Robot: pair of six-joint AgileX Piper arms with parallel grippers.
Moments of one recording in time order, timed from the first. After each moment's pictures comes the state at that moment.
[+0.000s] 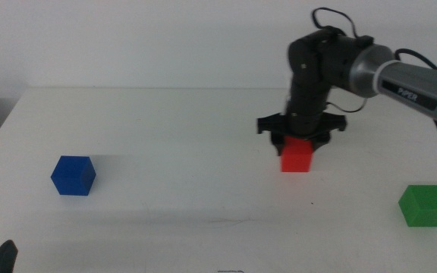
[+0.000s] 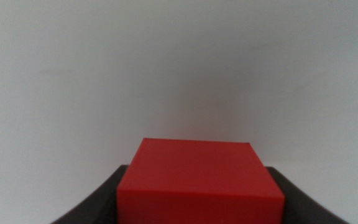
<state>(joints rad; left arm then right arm) -0.02 -0.01 0.03 0.02 0.23 -0.05 0.46 2.19 -1.86 -0.13 1.13 0.50</state>
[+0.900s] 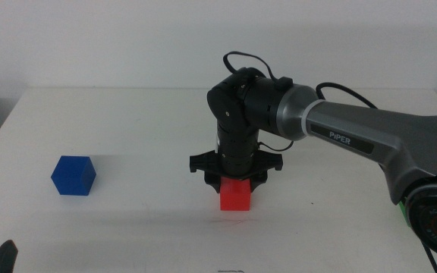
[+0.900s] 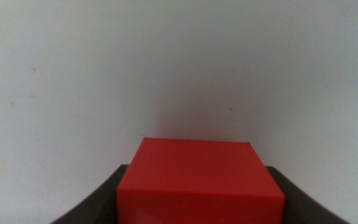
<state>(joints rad) -0.02 -0.01 0.03 0.02 0.23 -0.05 0.72 2.23 -1.86 -0.12 1.10 0.75</state>
